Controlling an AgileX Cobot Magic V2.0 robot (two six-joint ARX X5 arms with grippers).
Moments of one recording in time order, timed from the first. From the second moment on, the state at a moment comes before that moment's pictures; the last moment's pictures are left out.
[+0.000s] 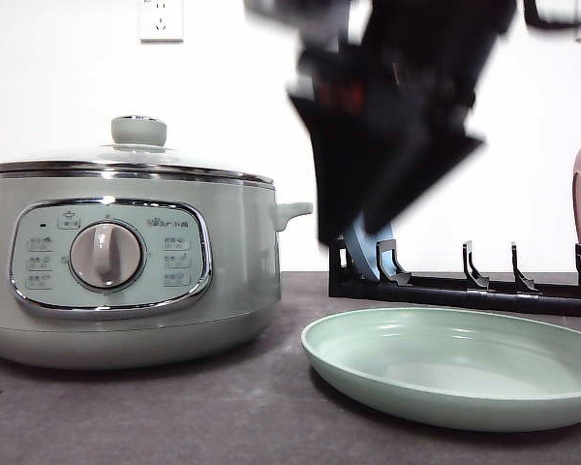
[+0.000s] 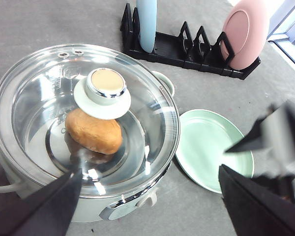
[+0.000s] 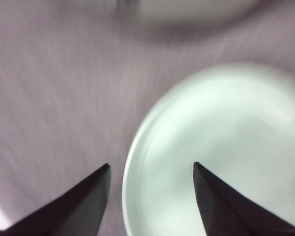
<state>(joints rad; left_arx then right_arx) -0.06 0.78 1.10 -0.93 0.58 0.03 0.95 1.34 1.02 -0.67 0.09 0.05</state>
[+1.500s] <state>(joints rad) -0.24 1.25 1.62 -1.13 0.32 0.00 0.70 1.27 1.25 -0.69 -0.48 0.05</state>
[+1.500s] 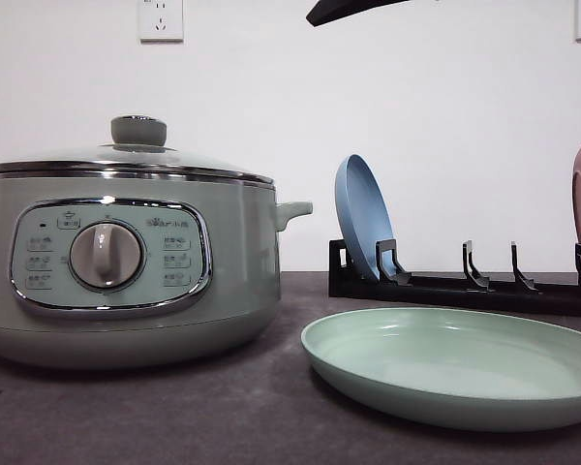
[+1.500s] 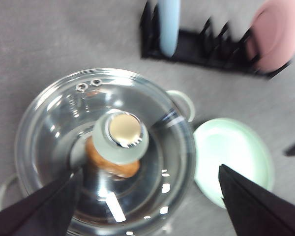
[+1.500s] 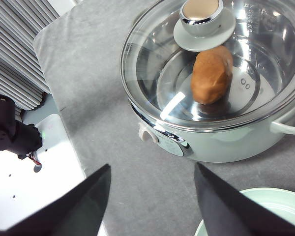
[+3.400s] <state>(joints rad) -0.42 1.76 1.80 -1.25 0.05 0.05 0.70 1.27 1.25 -0.72 -0.47 0.05</state>
